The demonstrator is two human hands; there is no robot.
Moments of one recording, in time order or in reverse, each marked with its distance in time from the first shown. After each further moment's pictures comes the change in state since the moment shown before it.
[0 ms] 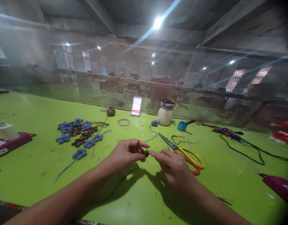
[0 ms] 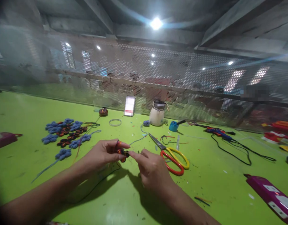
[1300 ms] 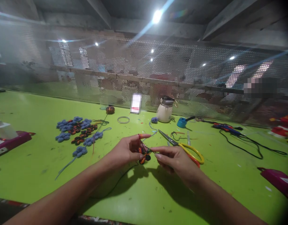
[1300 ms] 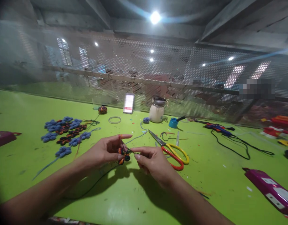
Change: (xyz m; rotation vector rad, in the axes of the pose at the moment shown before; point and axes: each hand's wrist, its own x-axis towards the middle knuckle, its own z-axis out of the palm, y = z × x) left_hand 0.002 -0.001 -0.002 -0.054 -0.180 0.044; right_hand 0.013 -0.014 -0.009 0.980 -0.096 0.719
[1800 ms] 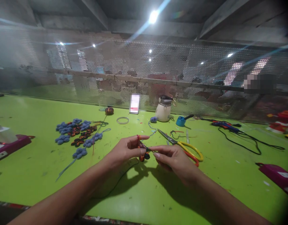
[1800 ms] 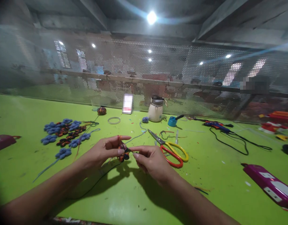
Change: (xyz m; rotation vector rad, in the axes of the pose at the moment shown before) left_hand -0.002 0.001 0.004 -0.006 0.070 -0.028; right_hand -0.001 0.003 0.001 0.010 0.014 -0.035
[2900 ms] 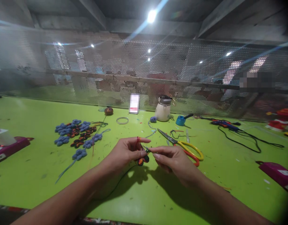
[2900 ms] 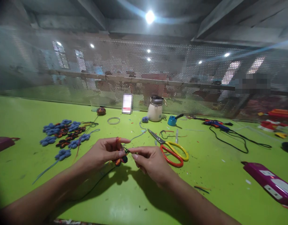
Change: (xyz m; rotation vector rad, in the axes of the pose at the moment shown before) left_hand -0.002 0.003 0.003 0.021 0.027 0.002; right_hand -0.001 0.001 0.004 0.043 0.022 -0.021
